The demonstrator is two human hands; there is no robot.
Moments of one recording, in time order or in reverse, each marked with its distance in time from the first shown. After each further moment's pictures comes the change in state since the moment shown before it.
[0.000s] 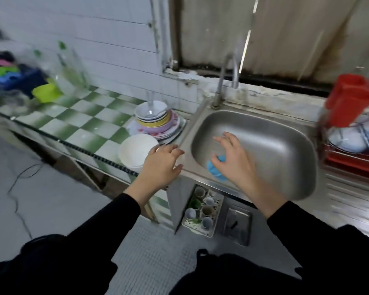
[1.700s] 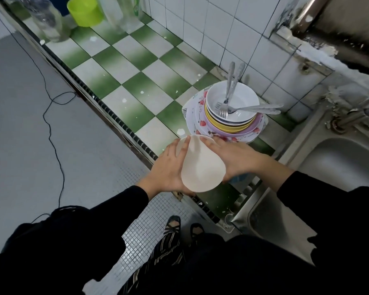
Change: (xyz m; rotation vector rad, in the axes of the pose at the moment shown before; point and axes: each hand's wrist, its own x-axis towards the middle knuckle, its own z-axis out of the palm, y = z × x) left_hand 0.072 -0.252 0.127 -0.313 -0.163 -0.227; right_hand 0.270 -0.082 0.221 -0.513 -0.903 -0.708
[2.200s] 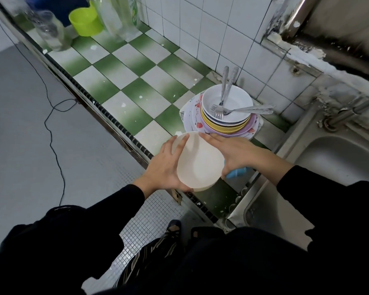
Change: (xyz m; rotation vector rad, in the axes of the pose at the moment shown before) left_hand -0.009 0.006 -0.016 -0.097 0.091 0.029; right_hand -0.011 0.005 -0.016 0.019 0.028 -0.012
